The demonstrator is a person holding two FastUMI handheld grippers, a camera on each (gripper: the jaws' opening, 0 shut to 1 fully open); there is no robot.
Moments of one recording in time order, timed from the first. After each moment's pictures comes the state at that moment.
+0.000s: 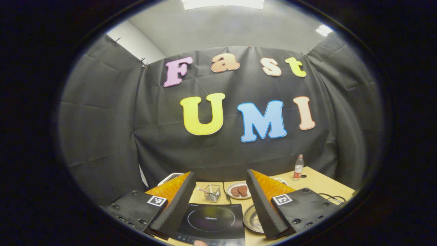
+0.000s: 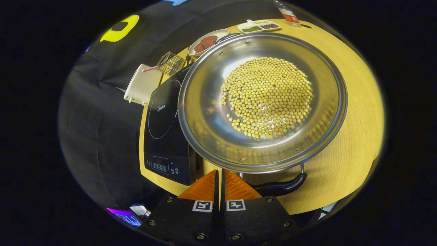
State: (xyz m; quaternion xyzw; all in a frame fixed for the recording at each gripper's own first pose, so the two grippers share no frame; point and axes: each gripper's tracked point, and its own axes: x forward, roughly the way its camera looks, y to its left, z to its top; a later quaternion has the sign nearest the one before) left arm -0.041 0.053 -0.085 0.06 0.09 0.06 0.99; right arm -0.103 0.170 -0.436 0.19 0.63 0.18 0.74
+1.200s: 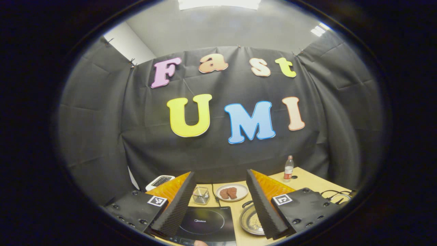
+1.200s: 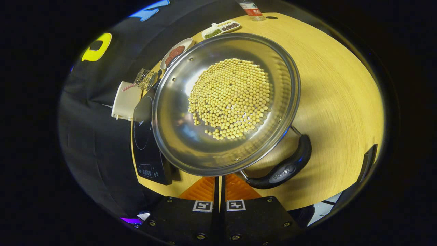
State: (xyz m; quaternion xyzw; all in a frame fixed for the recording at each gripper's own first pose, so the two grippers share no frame) left arm -0.022 0.015 -0.086 0.05 0.09 0.02 0.99; right arm -0.099 0.081 -0.451 0.20 0.63 0.10 0.74
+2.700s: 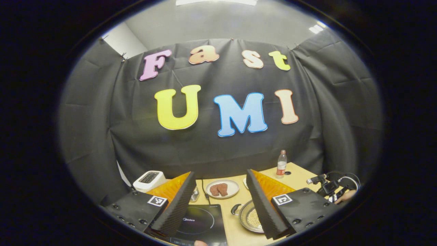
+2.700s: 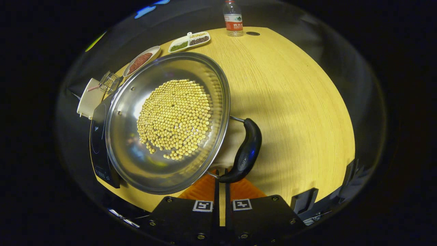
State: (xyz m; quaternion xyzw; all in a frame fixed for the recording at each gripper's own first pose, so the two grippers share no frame) left arm 0.012 -0.017 -0.125 0.05 0.12 -0.01 0.99; right arm -0.039 -0.053 -0.457 0.04 0.62 0.01 0.78
